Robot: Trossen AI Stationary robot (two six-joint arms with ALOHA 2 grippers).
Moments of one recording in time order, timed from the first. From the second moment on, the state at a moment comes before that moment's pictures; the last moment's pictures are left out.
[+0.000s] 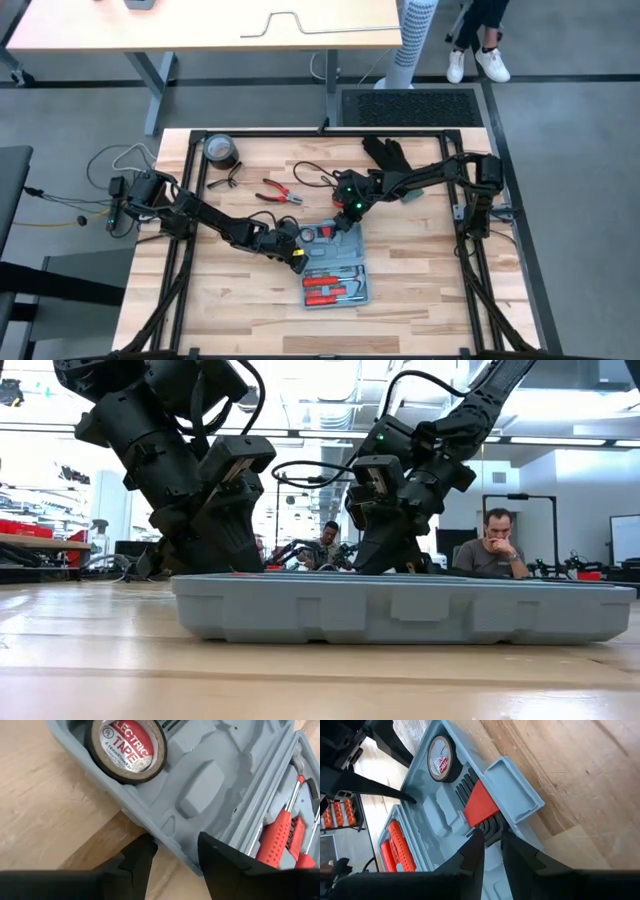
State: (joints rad) left arm -0.24 1.72 0.75 0.10 -0.18 -1.10; right arm -0.22 1.85 0.95 -0.02 -0.52 0.65
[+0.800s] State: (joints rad) left arm -0.23 1.72 0.75 0.11 -0.20 -1.10; right arm -0.22 1.95 0.95 0.18 -0.64 0.71
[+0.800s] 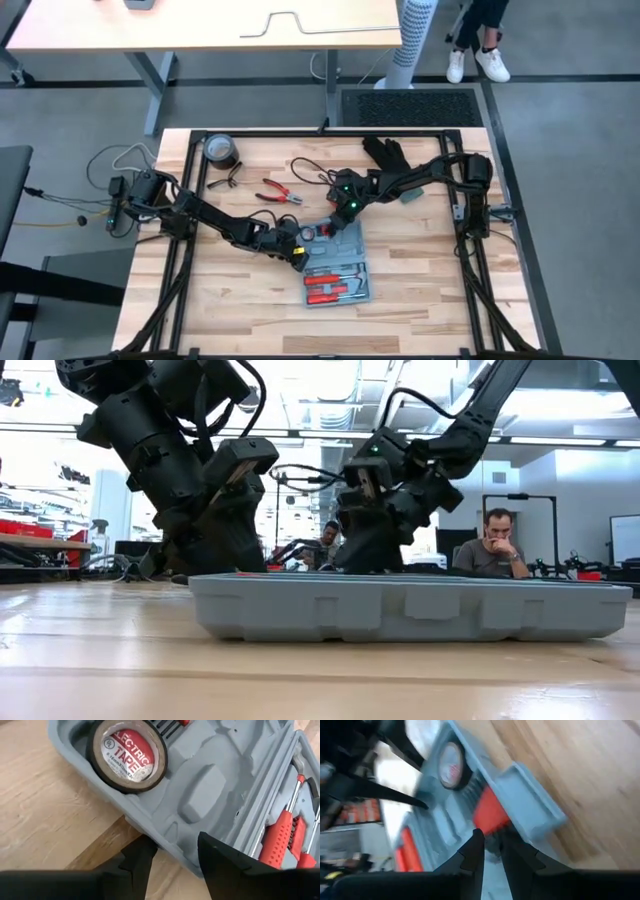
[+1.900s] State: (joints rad) left arm -0.21 1.78 0.75 0.23 -0.16 -1.11; right arm -0.18 1.75 0.95 -0.25 -0.28 0.53
